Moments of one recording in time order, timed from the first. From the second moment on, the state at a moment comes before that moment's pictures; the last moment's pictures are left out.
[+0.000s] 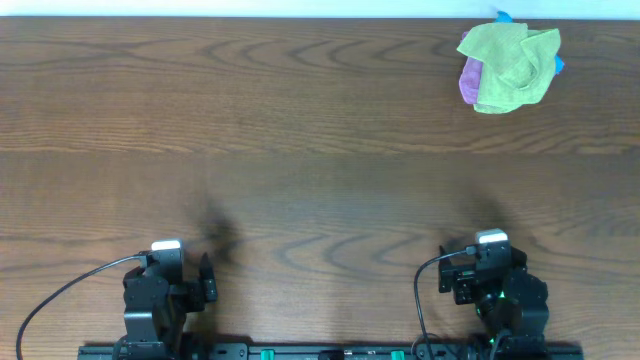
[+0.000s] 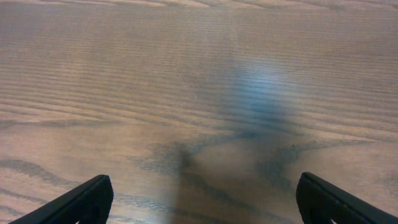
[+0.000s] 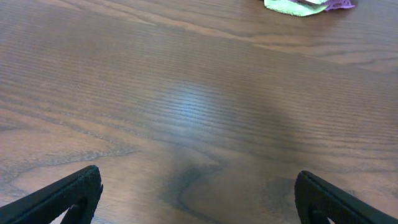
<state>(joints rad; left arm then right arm) -0.01 0.01 0.26 -0.93 -0.09 -0.03 0.03 0.02 0.17 -0.73 -0.03 -0.12</state>
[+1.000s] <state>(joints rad) -0.01 0.01 0.26 -0.93 -0.09 -0.03 -0.05 1.00 0.92 -0.74 0.02 0.20</state>
